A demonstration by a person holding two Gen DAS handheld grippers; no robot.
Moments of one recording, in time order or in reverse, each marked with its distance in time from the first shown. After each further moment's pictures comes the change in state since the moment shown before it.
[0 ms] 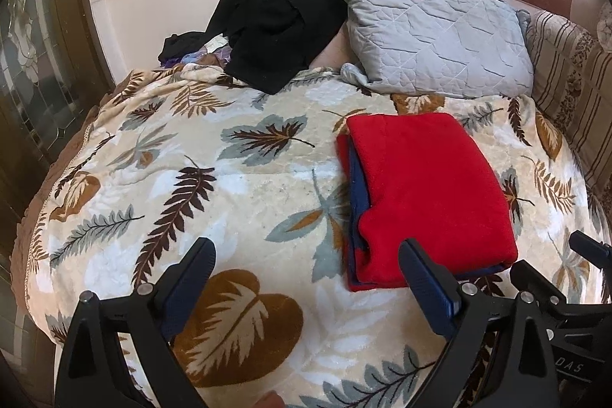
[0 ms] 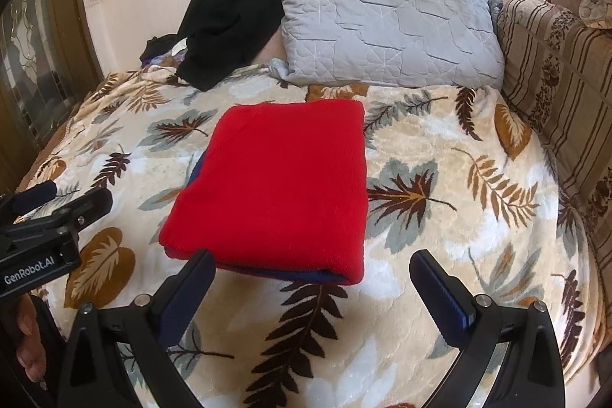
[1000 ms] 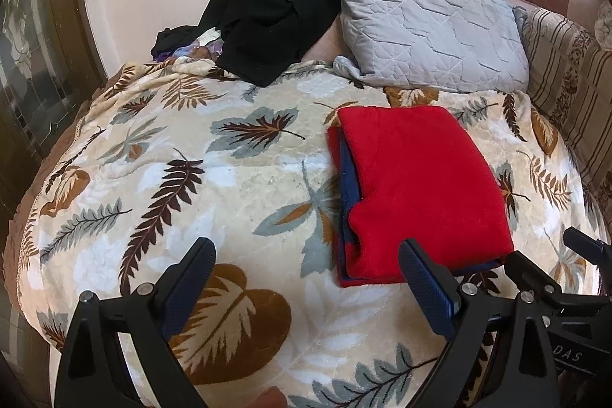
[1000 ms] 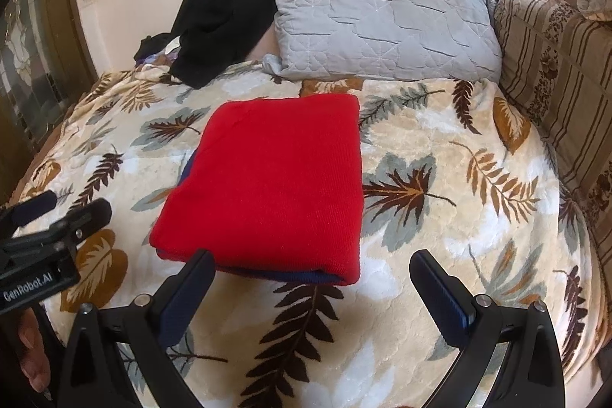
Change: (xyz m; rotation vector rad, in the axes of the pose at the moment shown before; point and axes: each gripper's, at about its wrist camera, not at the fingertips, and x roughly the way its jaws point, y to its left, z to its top) left arm 0.006 -0.006 -0.003 -0.002 0.019 -0.029; right arm 0.009 -0.006 0.000 0.024 0.013 -0.009
